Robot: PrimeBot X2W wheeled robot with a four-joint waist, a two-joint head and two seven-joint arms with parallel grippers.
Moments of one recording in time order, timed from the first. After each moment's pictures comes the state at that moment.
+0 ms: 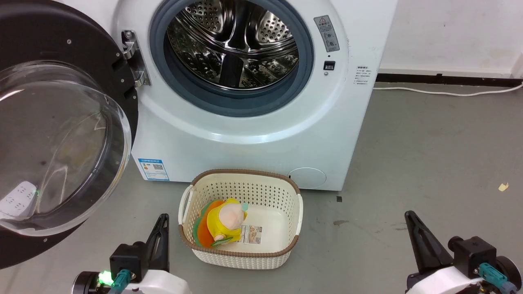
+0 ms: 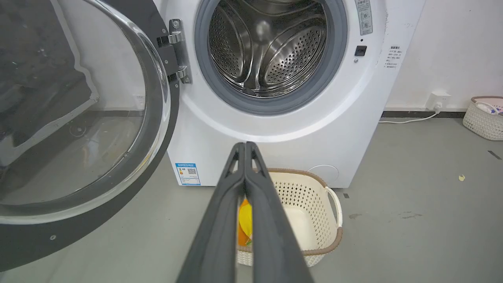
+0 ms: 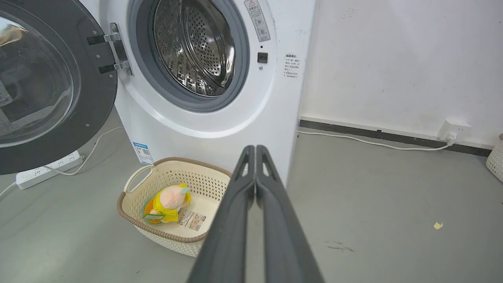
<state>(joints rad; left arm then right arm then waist) 0.02 0.07 -0.05 0.07 -0.07 0.02 -0.11 0.03 -0.06 -0.03 0.06 0.04 0.13 -0.12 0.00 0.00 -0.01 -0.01</state>
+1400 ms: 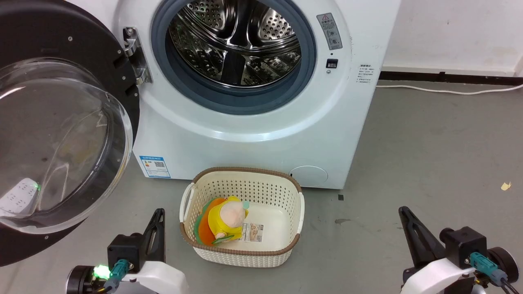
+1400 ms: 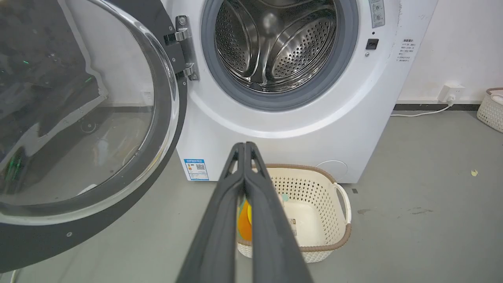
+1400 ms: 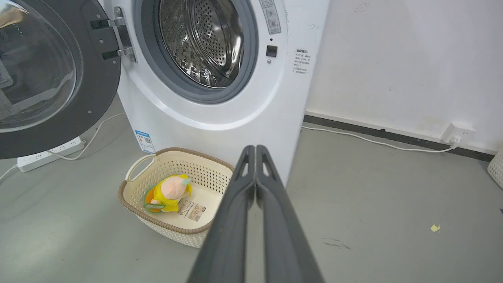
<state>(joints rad) 0.02 0.05 -0.01 0.02 -0.02 0.01 -0.03 0.01 -0.06 -0.01 0.02 0.02 0.13 -0.03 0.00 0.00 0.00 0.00</state>
